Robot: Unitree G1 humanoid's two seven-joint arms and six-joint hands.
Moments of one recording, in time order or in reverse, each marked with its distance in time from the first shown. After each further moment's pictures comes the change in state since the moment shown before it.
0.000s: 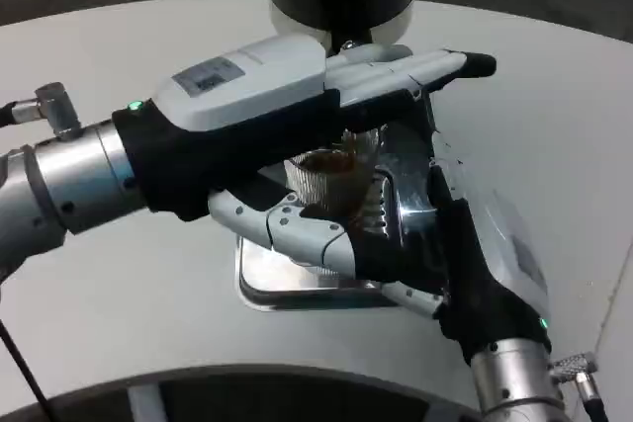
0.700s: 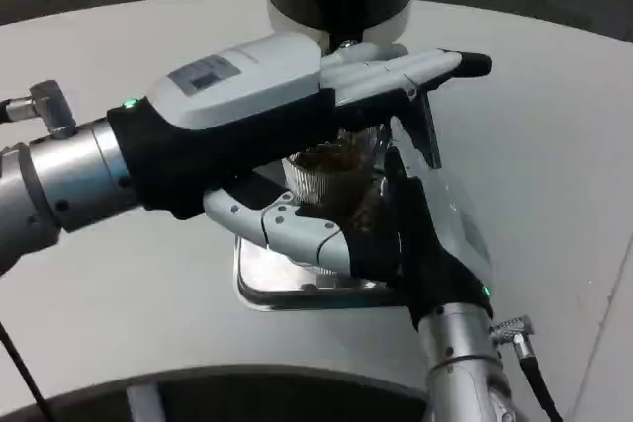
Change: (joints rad) left arm -0.001 0.014 0.000 0.003 -0.006 -0.002 0.000; right arm -0.184 0.028 0.029 0.241 0.111 -0.003 -0.111
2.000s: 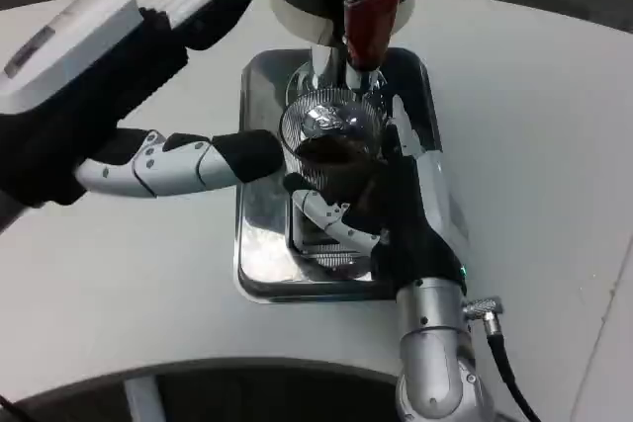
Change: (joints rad) left arm 0.194 -0.029 0.248 -0.003 -0.046 -0.078 0.213; right arm -0.181 0.020 -0.035 0.321 0.163 -0.163 -0.184
